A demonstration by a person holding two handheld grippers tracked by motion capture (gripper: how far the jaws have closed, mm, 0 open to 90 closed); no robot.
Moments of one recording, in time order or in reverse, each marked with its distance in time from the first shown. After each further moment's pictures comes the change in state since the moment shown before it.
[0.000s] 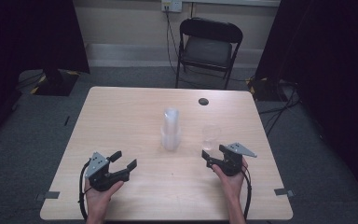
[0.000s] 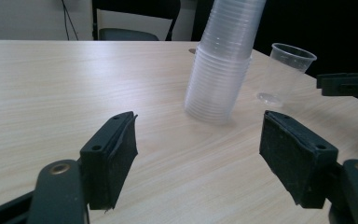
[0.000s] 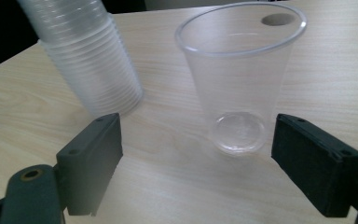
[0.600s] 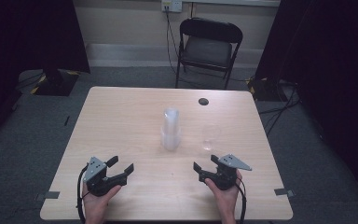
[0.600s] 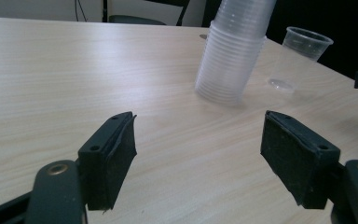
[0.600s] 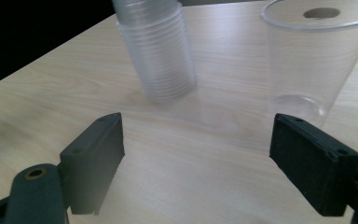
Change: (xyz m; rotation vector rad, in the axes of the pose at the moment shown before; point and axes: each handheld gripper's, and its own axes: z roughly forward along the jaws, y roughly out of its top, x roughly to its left) left arm 0.001 -0.014 -0.006 0.041 0.039 -0.023; right arm 0.045 -0.015 -0.025 0.004 0.068 -0.015
